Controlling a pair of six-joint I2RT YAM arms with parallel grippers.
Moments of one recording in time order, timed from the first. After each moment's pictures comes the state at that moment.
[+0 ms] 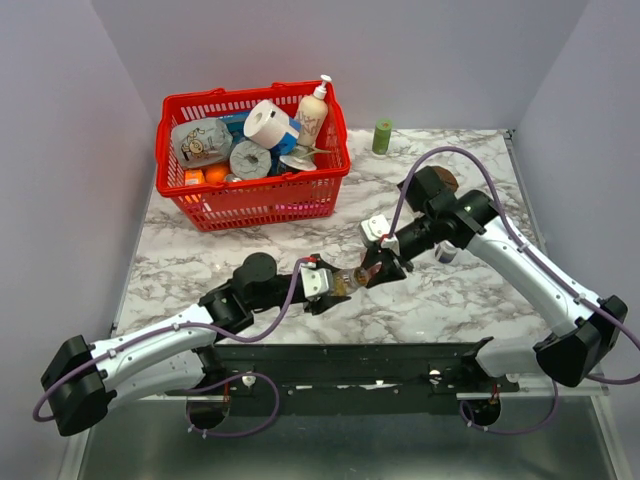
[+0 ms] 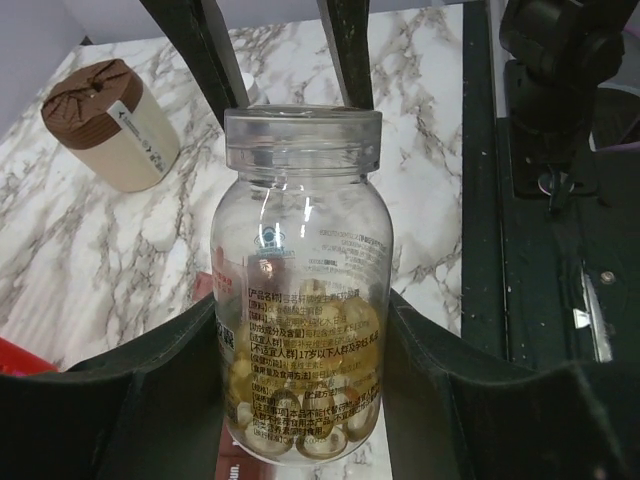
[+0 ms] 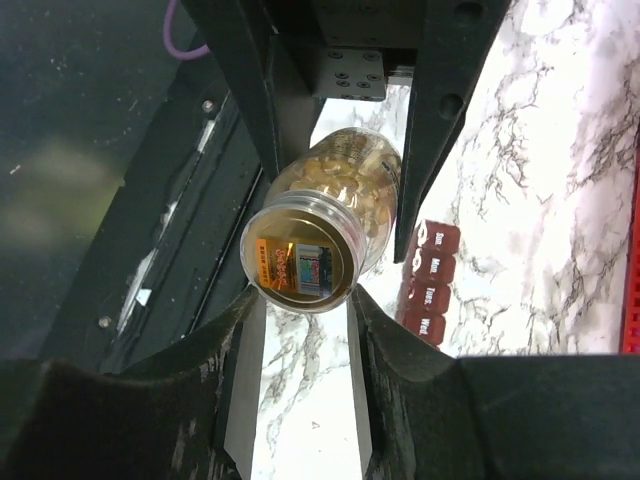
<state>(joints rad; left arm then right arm) -0.96 0.91 0.50 0.28 0.42 0.25 0.64 1.34 1.37 -1.12 -0.99 -1.09</state>
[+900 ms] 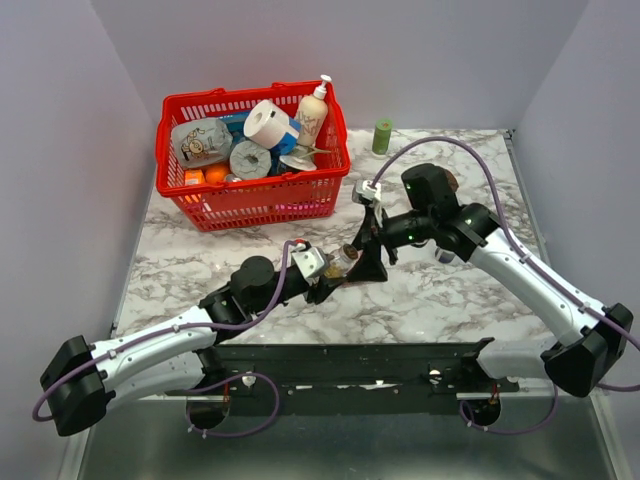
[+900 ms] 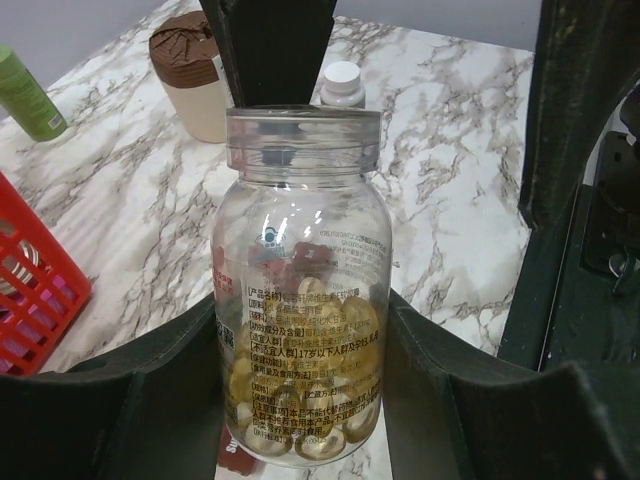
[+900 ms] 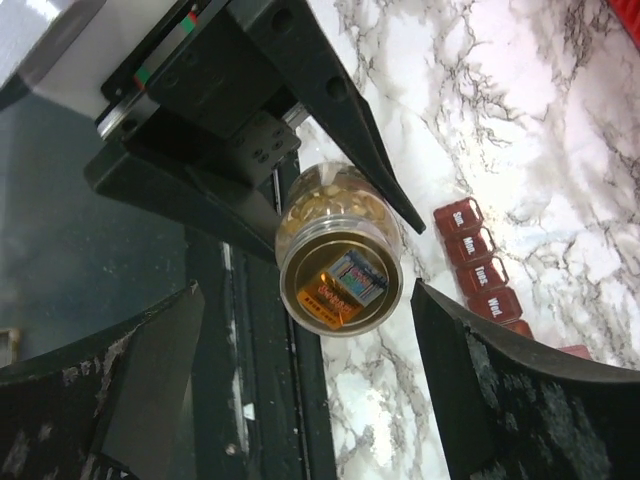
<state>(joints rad) -0.96 0.89 0.48 0.34 0.13 0.07 0.66 1.27 1.25 -0.67 -0.83 -0.20</state>
